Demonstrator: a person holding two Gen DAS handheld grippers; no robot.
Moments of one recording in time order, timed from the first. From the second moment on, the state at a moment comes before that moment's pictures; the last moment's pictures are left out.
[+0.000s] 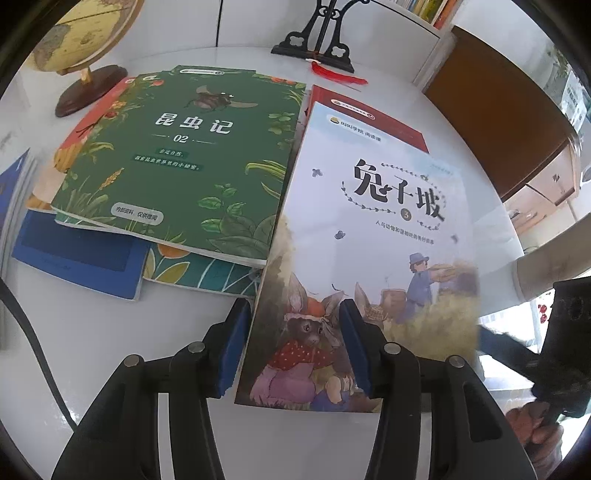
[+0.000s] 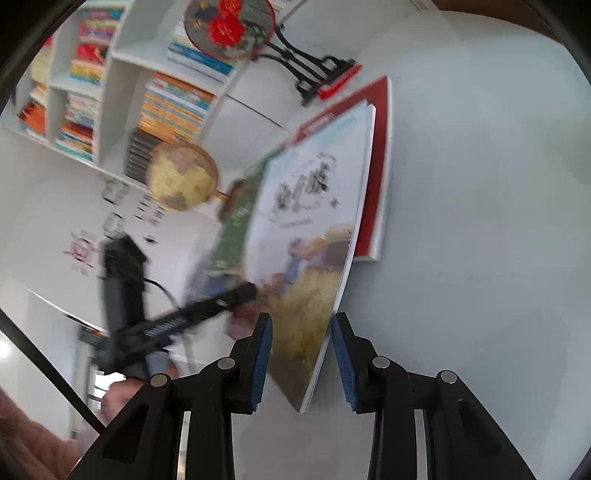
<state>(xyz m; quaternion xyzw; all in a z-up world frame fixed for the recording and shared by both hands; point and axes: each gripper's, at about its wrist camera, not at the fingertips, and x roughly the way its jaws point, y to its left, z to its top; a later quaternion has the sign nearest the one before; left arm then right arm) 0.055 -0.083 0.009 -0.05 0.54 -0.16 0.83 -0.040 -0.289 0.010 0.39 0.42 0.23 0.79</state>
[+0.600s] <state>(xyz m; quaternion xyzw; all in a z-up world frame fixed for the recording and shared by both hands) 0.051 -0.082 0.009 -0.05 0.54 -0.16 0.83 -0.011 -0.288 0.006 0.36 0.43 0.16 0.81</state>
